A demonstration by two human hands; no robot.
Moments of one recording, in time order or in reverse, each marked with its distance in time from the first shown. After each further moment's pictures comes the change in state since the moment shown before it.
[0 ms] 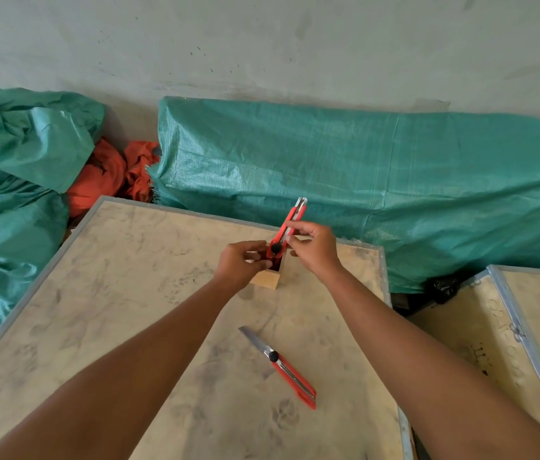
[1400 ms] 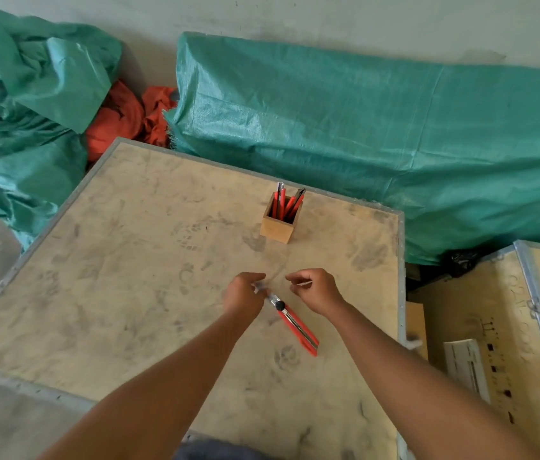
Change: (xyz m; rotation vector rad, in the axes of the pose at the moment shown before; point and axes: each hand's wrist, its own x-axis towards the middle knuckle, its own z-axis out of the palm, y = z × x) left_hand -0.098 -0.120 0.064 0.201 0.089 -0.280; right_hand -0.115 0.111 0.018 -0.301 -0.405 0.231
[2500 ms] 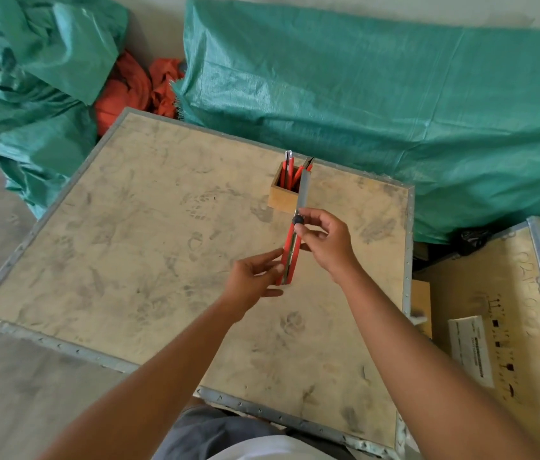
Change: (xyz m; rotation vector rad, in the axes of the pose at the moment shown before) left_hand -0.074 0.013 -0.027 -0.742 -0.282 -0.045; right_hand -0.034 -0.049 -0.017 0.513 0.174 -0.124
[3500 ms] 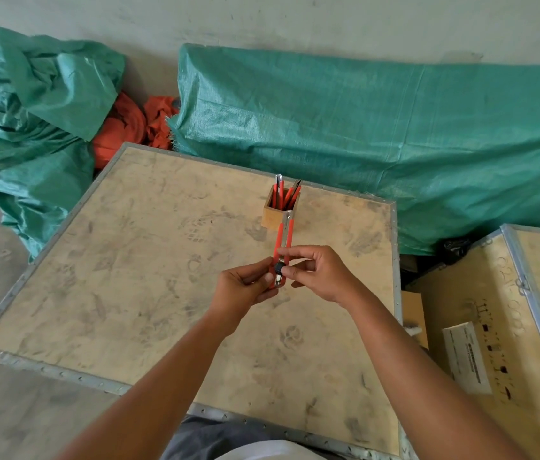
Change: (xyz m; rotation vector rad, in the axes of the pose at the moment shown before) left_hand -0.033 0.036 -0.008 -0.130 -0.043 0.099; right_hand -0.050 -0.032 -0.014 -0.143 -0.336 -0.061
